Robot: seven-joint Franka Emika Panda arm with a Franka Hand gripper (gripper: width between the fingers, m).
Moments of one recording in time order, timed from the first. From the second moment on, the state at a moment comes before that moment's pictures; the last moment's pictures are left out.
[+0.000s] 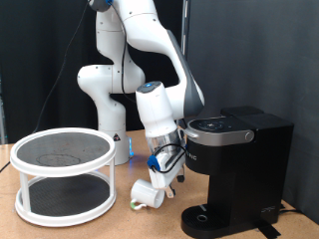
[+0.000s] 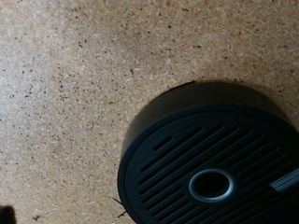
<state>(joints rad) -0.25 0.16 0.35 -2.54 0.63 2.89 2.63</state>
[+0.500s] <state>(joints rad) -0.25 0.16 0.35 -2.53 0.63 2.87 2.63</state>
